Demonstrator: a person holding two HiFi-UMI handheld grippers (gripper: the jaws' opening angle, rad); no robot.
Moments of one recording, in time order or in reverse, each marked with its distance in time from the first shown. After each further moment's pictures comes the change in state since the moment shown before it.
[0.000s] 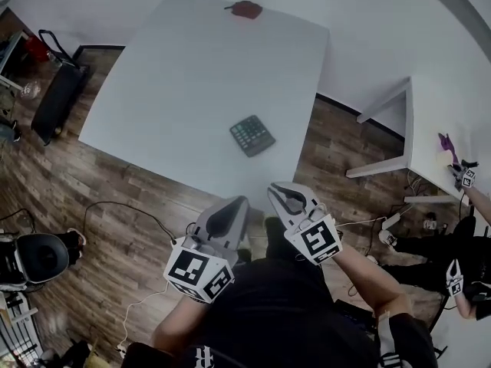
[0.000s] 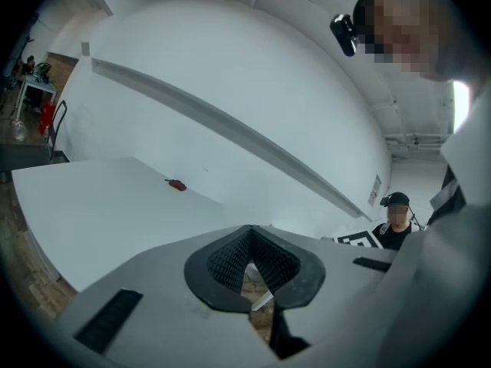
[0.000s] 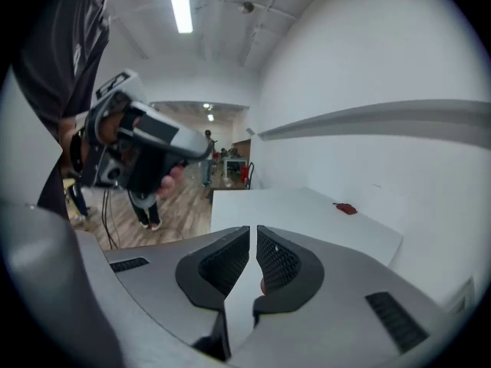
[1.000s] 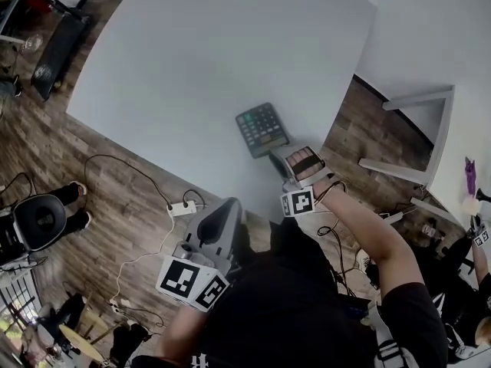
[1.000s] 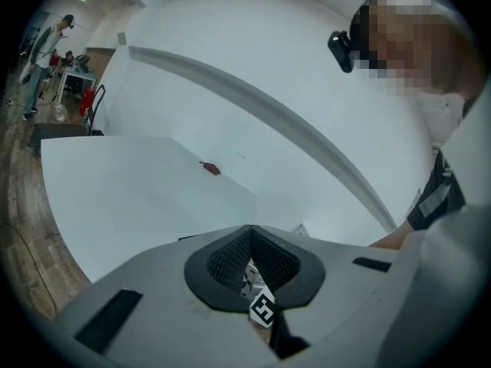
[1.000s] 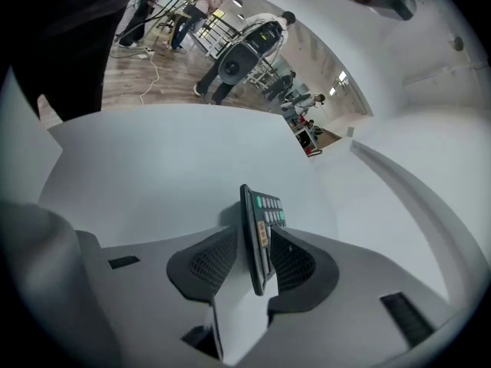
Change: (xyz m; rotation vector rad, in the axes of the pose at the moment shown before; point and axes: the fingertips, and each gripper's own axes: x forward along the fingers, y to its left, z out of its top) left arm 0.041 0.070 -0.020 -0.174 0.061 0.225; right arm 0.155 -0.055 -0.199 -1.109 0.256 0.127
